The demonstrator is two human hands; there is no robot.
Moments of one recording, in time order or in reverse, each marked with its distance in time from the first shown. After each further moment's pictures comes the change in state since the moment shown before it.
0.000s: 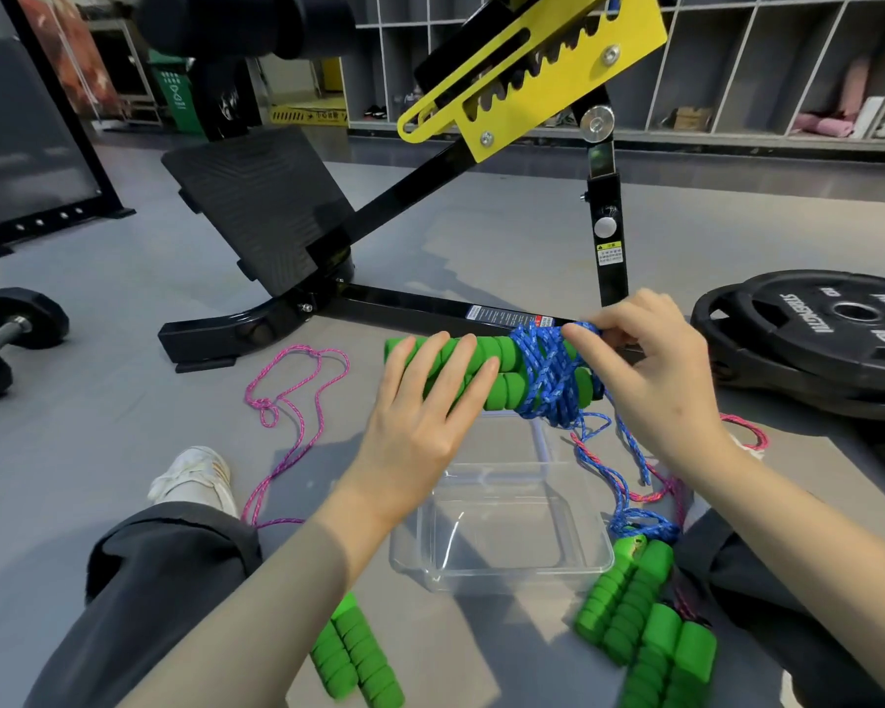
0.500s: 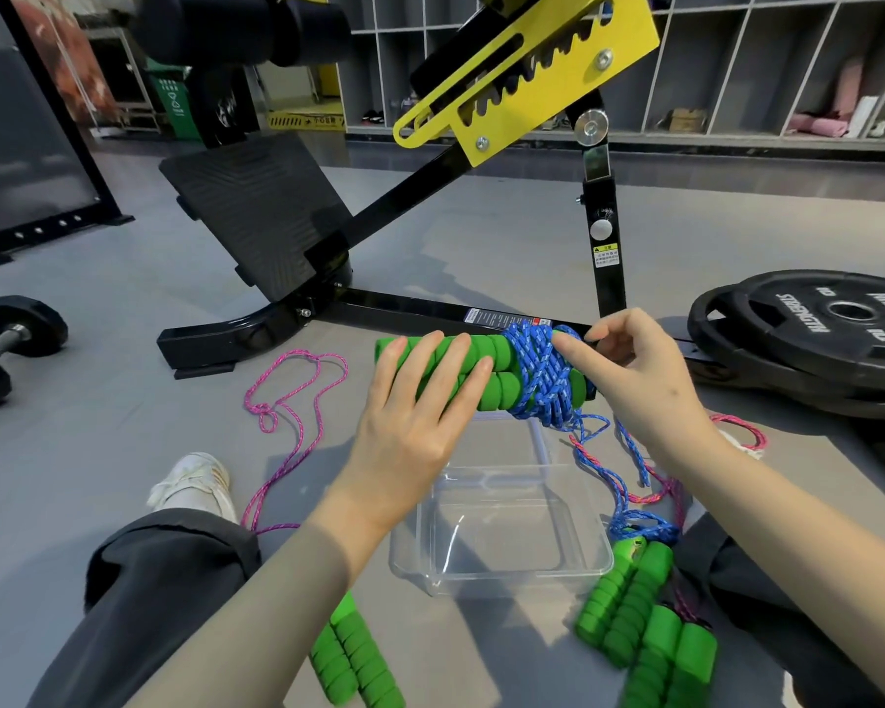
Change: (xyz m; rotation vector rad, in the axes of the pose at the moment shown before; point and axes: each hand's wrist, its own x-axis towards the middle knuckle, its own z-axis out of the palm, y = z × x) left_hand 0.002 -0.002 -0.007 0.037 -0.002 0.022; right_hand -0.001 0.004 0.006 0.280 -0.086 0.499
